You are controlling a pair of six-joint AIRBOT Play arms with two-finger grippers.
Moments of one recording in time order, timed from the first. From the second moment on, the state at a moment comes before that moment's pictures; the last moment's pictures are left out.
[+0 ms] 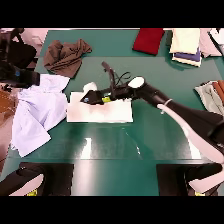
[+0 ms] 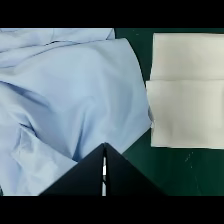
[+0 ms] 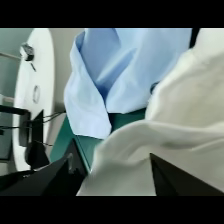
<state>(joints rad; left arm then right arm) -0.18 -1.01 1.44 1.75 -1.48 -1.71 0.65 -1.72 1.40 -0.16 0.87 1.02</state>
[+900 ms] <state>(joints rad) -0.17 -0.98 1.44 1.57 -1.39 -1.70 0.05 -1.54 0.90 -0.39 1.10 1.02</state>
